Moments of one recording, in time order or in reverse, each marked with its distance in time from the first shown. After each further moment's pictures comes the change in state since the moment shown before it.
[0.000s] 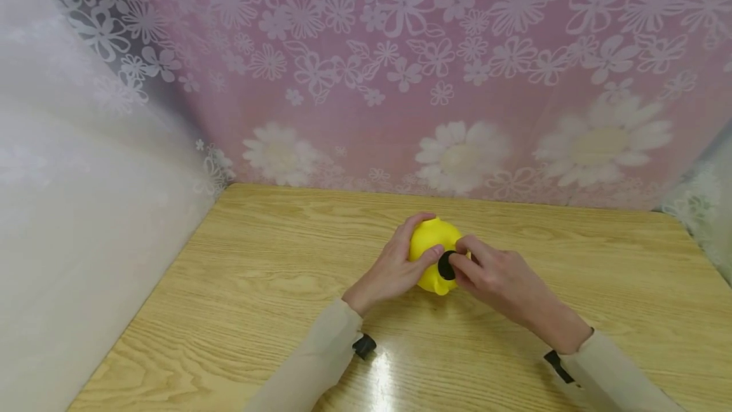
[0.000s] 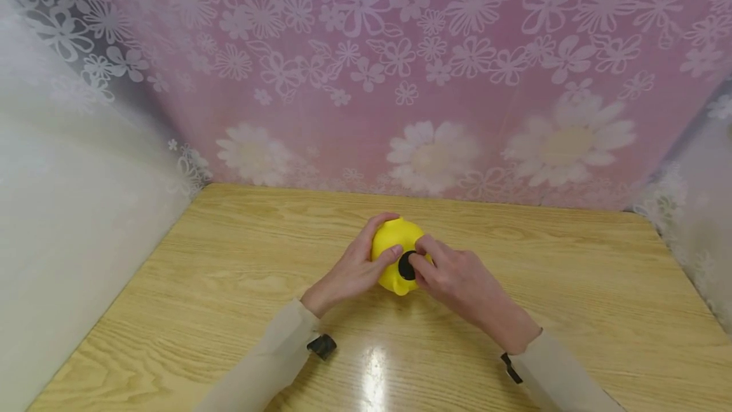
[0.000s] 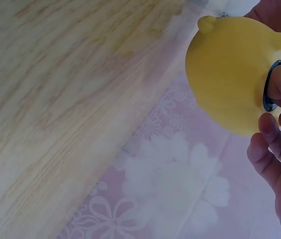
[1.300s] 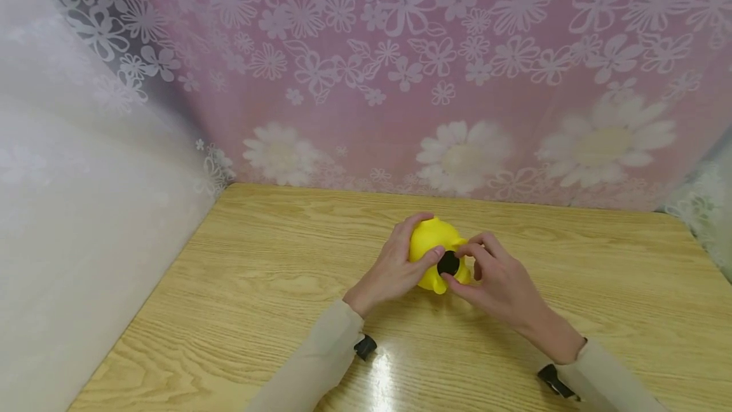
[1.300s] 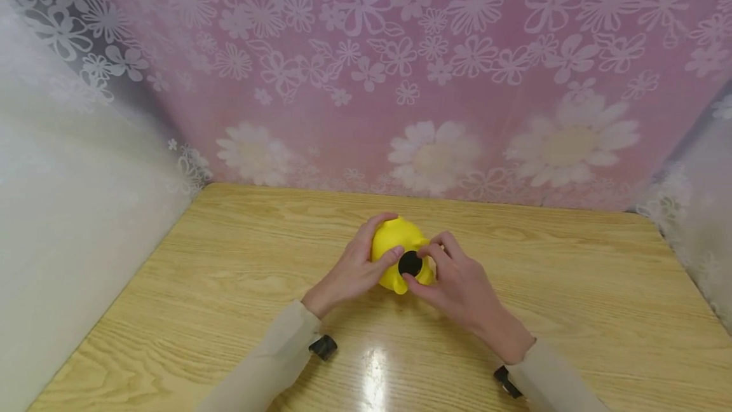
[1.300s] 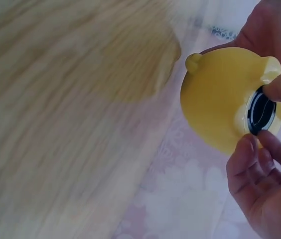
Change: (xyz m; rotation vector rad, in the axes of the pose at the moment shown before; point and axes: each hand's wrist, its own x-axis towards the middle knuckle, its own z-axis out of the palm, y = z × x) left_hand 0.001 -0.001 0.001 0.075 0.050 -0.015; right_hand -0.008 -0.014 0.015 0.233 0.104 0.420
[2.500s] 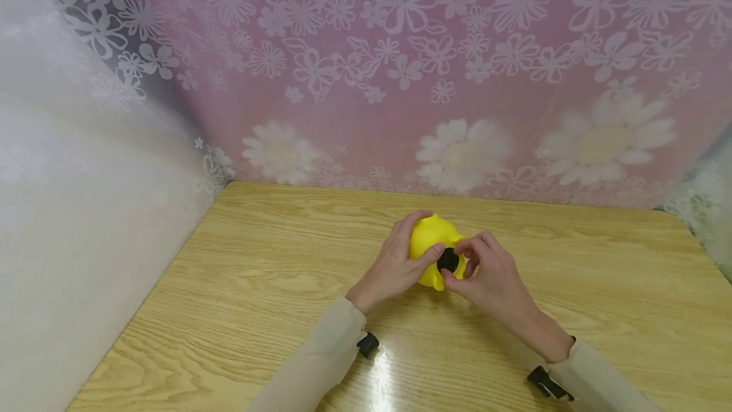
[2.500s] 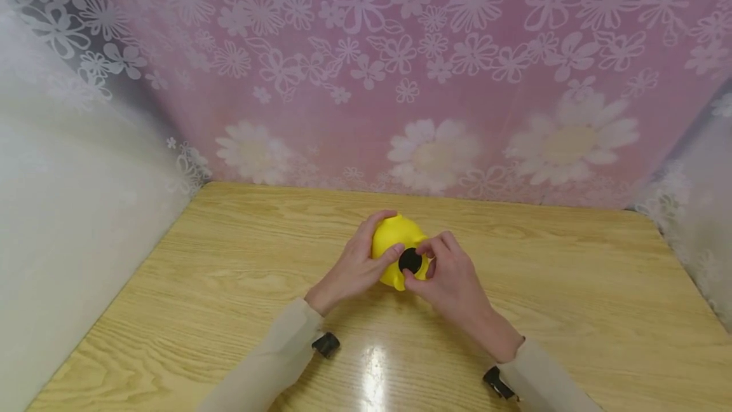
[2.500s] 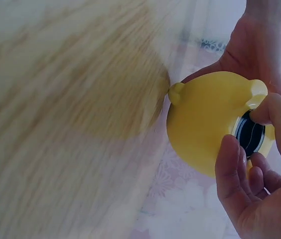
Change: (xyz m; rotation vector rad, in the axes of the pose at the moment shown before) left_hand 0.003 -0.004 0.003 0.018 0.022 -0.012; right_hand 0.004 -0.015 0.006 0.105 0.007 0.244
